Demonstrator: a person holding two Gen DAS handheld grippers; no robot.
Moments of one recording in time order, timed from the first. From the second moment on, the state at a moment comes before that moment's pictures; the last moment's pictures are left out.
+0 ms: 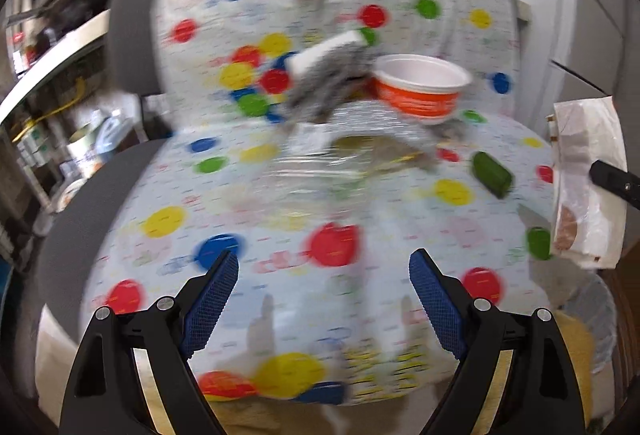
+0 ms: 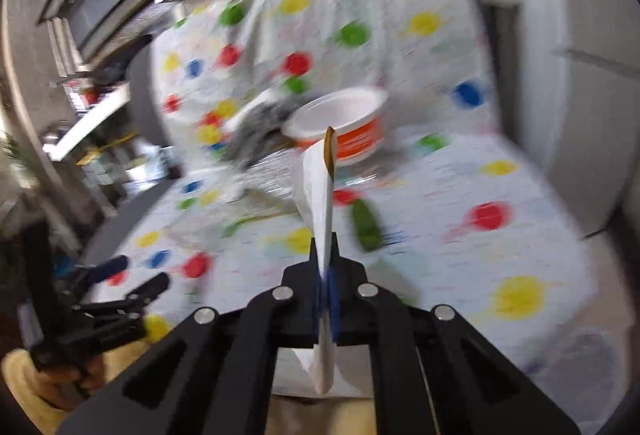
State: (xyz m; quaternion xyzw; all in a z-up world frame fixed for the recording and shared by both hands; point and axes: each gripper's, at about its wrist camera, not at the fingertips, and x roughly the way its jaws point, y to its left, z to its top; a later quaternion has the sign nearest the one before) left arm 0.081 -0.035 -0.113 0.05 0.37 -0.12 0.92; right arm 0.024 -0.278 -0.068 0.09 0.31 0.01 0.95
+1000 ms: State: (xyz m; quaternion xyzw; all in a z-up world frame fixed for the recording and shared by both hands) left arm 0.168 -0.253 -0.133 0.03 0.42 -0.17 0.89; right arm -0.009 -0.440 -0.119 0.15 0.27 -0.12 0.94
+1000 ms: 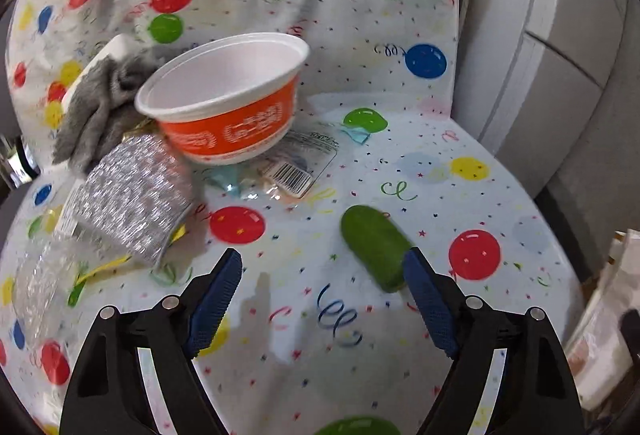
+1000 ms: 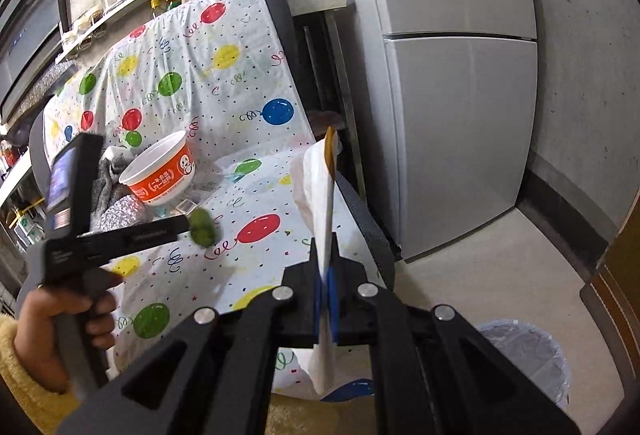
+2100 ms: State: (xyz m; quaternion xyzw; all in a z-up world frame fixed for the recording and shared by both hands) left arm 0.036 -0.196 -0.109 0.04 0.34 -0.34 0.88; right arm -0.069 -0.406 -0.102 0.15 0.31 -0.15 0.93
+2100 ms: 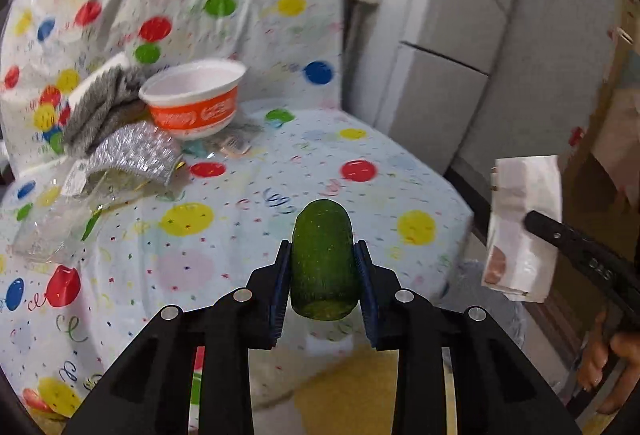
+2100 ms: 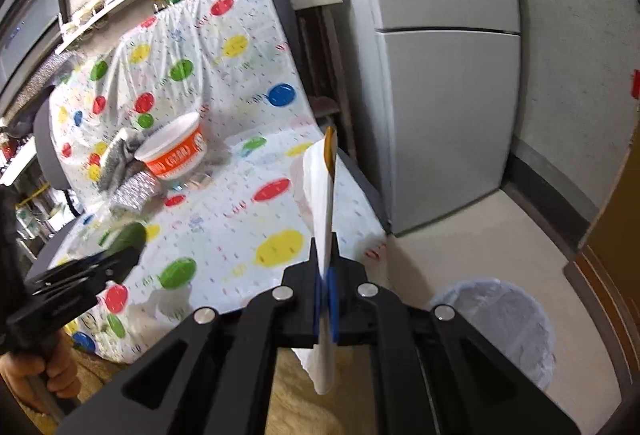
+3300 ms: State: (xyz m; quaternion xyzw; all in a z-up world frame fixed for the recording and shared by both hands) left arm -0.033 -0.428 -0.180 0.15 0.37 -0.50 0.77; right arm -0.184 -0.551 -0.191 0.26 0.35 -0.31 0.84
